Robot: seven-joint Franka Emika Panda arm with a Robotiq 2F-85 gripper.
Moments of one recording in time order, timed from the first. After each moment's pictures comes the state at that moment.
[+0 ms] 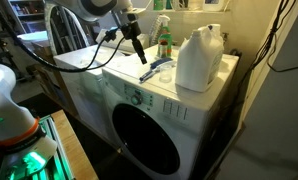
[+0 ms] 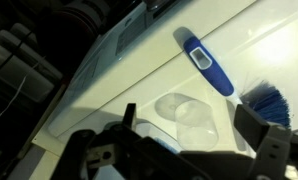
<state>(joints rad) -0.21 -0.29 0.02 -2.35 -0.23 2.36 0.47</state>
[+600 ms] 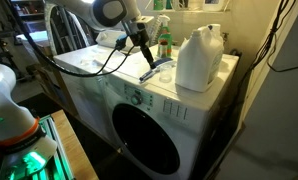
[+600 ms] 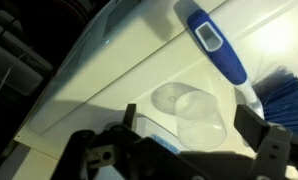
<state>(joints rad) -0.21 -0.17 -0.01 -2.33 -0.25 2.50 0.46</state>
